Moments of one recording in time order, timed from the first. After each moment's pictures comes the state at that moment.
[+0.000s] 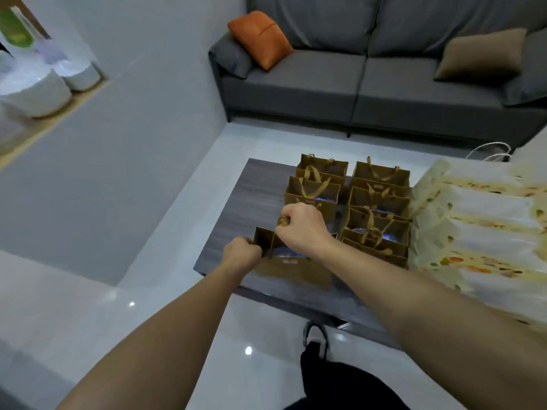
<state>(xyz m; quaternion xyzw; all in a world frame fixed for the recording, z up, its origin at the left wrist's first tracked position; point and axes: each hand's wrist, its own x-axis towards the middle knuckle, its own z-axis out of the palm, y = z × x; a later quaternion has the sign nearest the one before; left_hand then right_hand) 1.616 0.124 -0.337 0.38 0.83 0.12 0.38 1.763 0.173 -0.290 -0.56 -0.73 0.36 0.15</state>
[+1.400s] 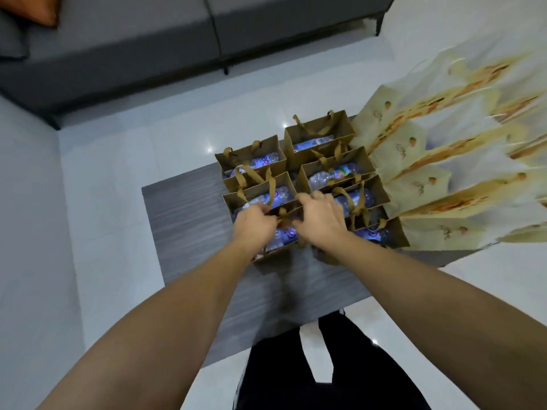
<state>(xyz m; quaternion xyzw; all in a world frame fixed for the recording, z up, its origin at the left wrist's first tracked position) 1.657 0.415 -0.426 0.62 0.64 -0.03 0.46 1.791 0.358 -0.413 -0.81 -0.51 0.27 -0.03</state>
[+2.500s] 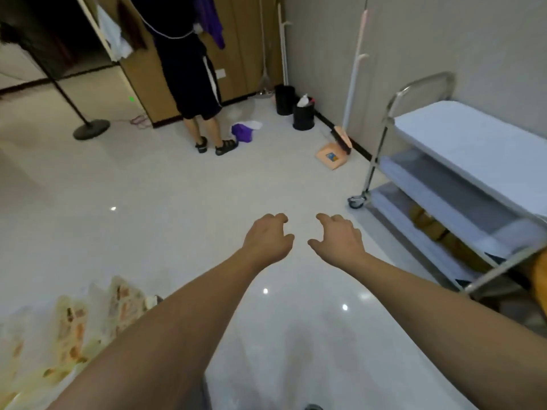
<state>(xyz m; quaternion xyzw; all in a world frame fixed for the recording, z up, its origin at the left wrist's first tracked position) 2.134 -0.292 -0.251 0.93 -0.29 -0.16 0.17 2.045 -0.438 -0.280 -0.94 0.27 0.04 0.22</state>
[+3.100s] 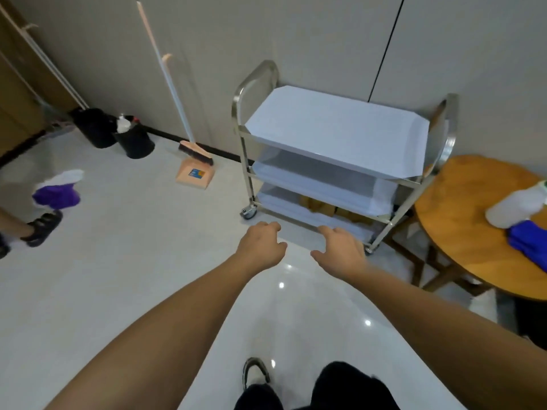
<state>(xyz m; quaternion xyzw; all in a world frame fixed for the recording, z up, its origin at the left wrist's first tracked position) 2.267 -0.626 -0.316 0.76 -0.58 -0.27 0.06 2.081 -0.662 -0.327 -0.77 0.60 0.03 0.23</state>
